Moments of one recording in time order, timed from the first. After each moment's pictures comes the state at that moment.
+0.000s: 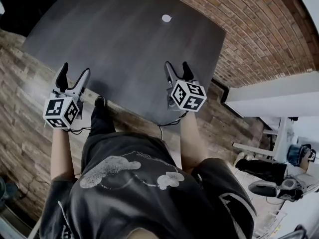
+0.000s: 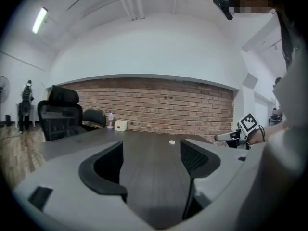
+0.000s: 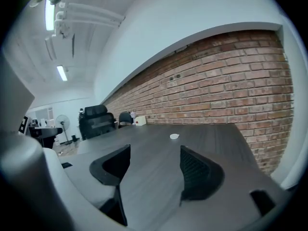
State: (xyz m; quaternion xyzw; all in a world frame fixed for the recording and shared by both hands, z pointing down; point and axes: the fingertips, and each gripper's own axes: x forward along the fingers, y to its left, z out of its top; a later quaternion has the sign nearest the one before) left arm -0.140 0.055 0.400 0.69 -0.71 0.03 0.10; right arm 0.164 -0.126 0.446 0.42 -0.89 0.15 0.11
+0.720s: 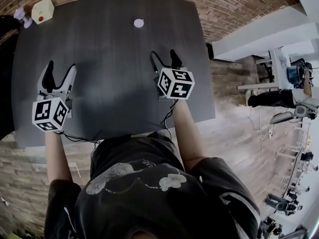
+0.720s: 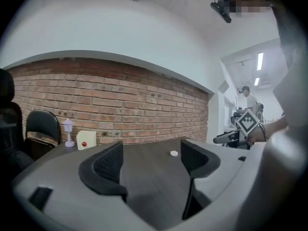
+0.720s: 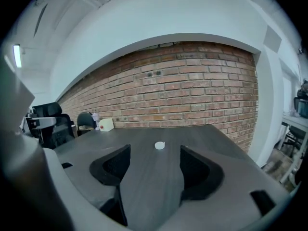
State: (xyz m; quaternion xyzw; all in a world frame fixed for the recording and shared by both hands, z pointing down) left arm -0.262 -0.212 0.369 0.85 -0.52 0.06 0.07; right arm 0.078 -0.224 0.430 0.62 -0.75 0.18 0.12
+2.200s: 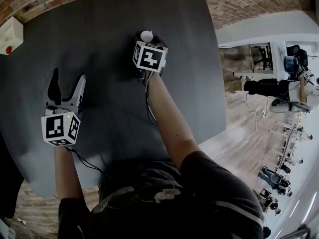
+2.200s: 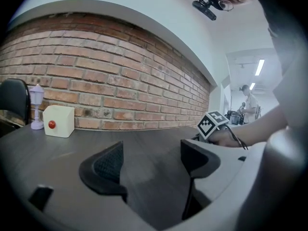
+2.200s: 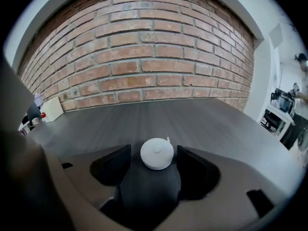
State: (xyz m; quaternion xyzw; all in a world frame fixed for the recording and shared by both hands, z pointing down) left arm -0.235 -0.394 0.486 0.88 -0.46 0.09 0.12; right arm 0.044 -0.460 0.587 0.71 -0.60 0.28 0.22
